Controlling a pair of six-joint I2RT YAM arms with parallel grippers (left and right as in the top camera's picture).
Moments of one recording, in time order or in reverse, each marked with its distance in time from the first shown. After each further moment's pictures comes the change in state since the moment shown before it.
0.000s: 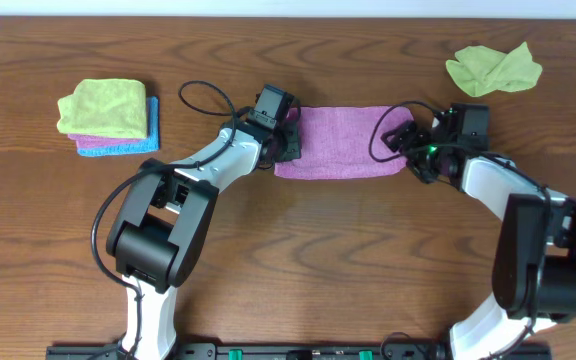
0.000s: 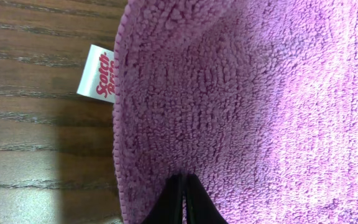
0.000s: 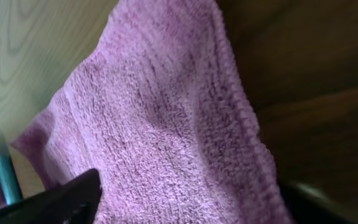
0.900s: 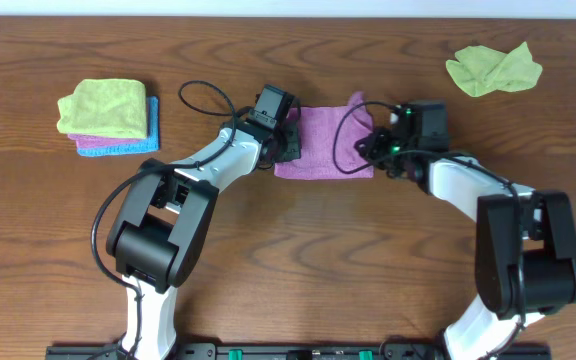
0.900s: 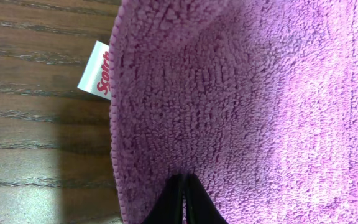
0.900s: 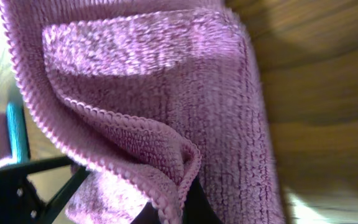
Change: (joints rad) left arm 0.000 0.000 0.002 -0.007 0.000 0.000; right arm 0.192 0.017 -0.002 0.111 -0.019 -0.016
